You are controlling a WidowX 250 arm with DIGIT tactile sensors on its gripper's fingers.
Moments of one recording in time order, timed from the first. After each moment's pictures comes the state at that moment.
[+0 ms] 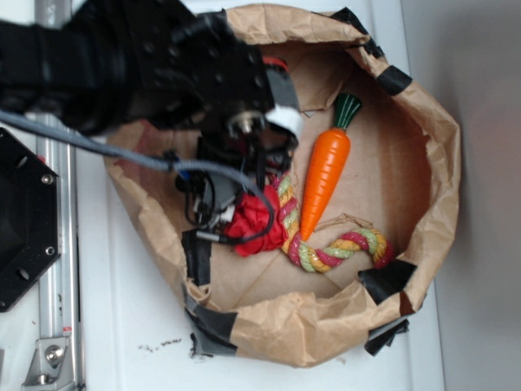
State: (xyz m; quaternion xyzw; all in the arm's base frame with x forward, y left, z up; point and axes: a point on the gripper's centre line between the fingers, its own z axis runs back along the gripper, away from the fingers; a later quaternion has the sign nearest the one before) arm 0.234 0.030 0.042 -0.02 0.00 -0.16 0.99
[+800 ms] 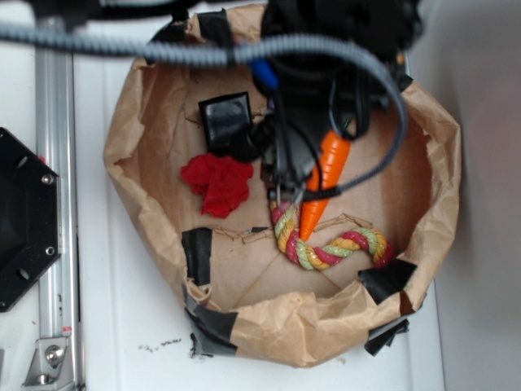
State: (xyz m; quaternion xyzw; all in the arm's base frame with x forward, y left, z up) arm 0.269 0.013 0.151 -0.05 -0.01 -0.10 0.99
